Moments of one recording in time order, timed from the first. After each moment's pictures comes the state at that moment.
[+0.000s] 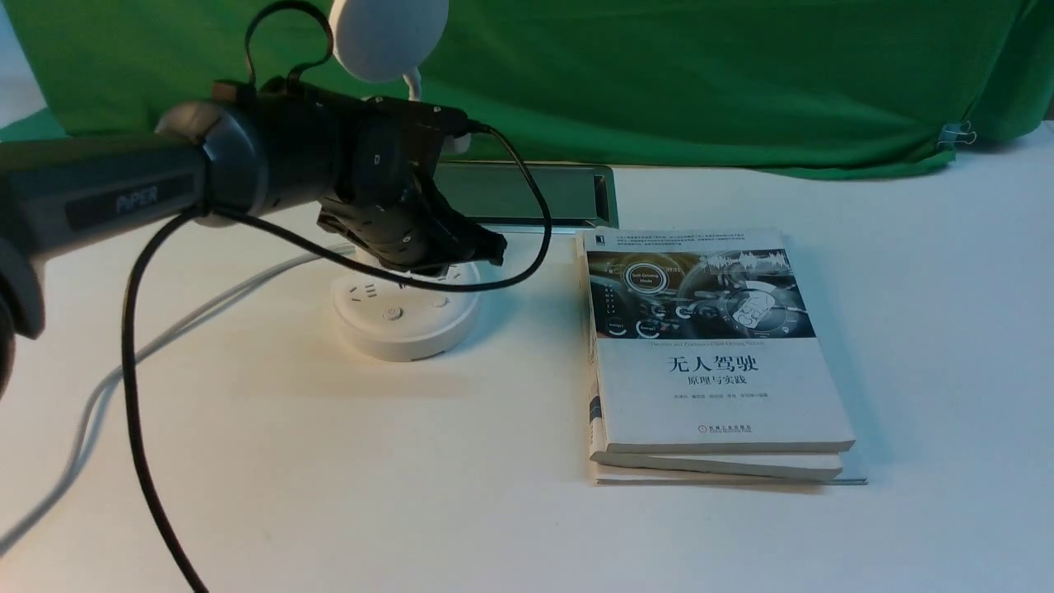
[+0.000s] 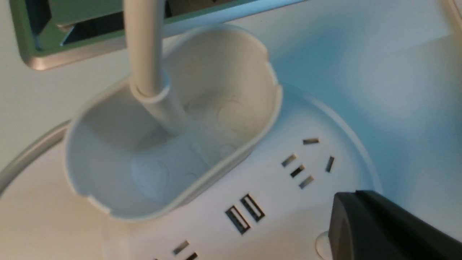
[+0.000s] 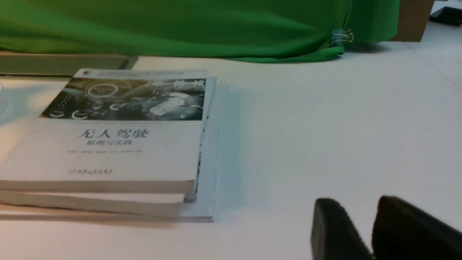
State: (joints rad) right arm 0.06 0.00 0.01 -0.05 0.24 0.06; left arm -0.41 2.03 -1.52 0.01 0.54 -0.08
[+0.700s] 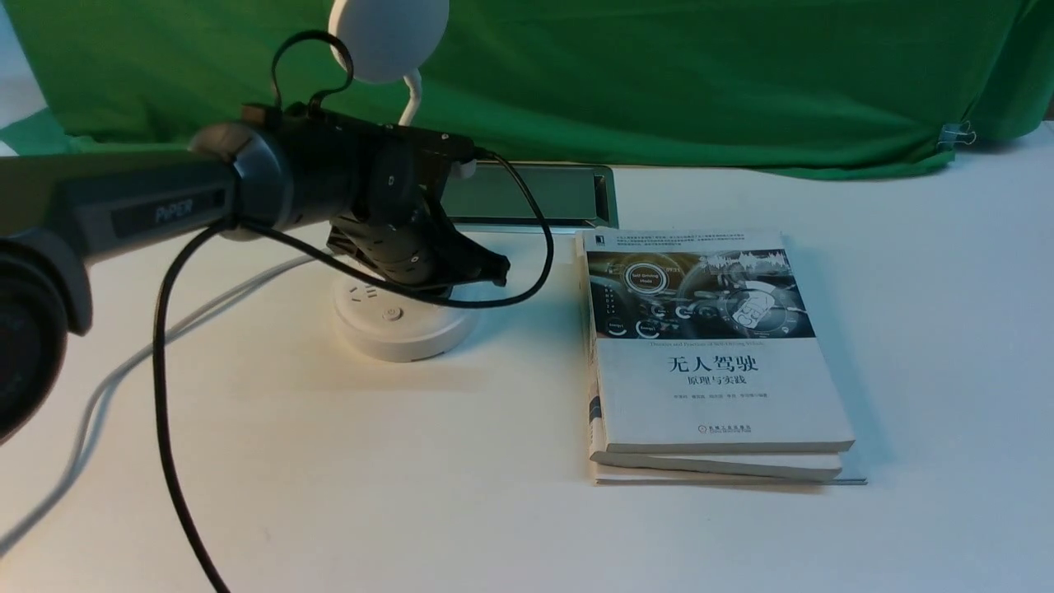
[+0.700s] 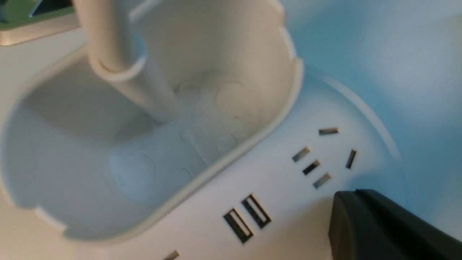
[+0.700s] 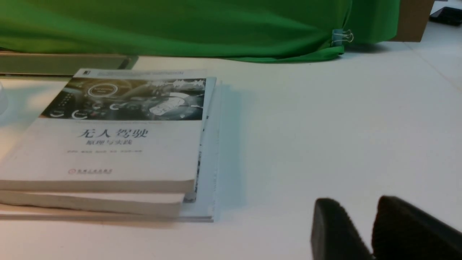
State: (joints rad) right arm 0.06 0.00 0.01 -0.05 0.24 0.06; left arm -0.41 2.09 -1.54 0.00 0.55 -0.08
